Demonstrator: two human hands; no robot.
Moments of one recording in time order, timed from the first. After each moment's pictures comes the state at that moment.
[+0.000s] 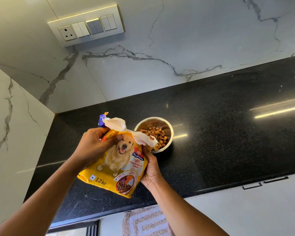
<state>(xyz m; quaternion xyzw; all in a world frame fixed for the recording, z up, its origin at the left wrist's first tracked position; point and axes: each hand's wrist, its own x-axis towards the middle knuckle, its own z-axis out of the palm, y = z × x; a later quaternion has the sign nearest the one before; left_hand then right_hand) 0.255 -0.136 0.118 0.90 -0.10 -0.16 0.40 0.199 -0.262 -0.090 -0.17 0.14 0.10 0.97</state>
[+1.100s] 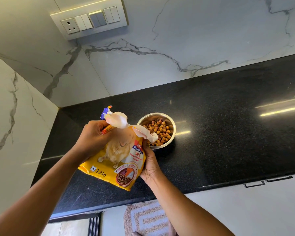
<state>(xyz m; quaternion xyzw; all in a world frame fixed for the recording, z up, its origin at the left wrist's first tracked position) 0.257 -0.135 0.120 0.91 -0.13 -0.13 0.38 0.203 -0.256 -0.078 -0.15 0.10 0.11 0.98</state>
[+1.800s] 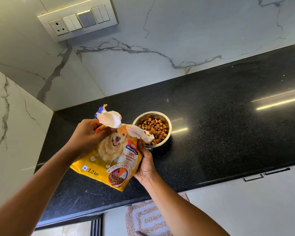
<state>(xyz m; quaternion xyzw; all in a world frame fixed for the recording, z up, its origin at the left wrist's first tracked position) 0.268 -0.137 0.119 0.92 -0.14 -0.13 0.35 0.201 -0.249 -0.083 -0.14 0.11 0.09 0.98</state>
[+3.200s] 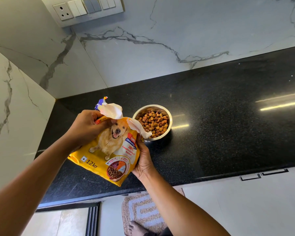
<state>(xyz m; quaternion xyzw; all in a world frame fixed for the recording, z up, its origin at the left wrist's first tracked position) 0.260 -0.137 0.120 0.92 -0.11 -0.14 0.35 0.191 -0.246 -0.096 -0.16 0.09 0.12 0.98</state>
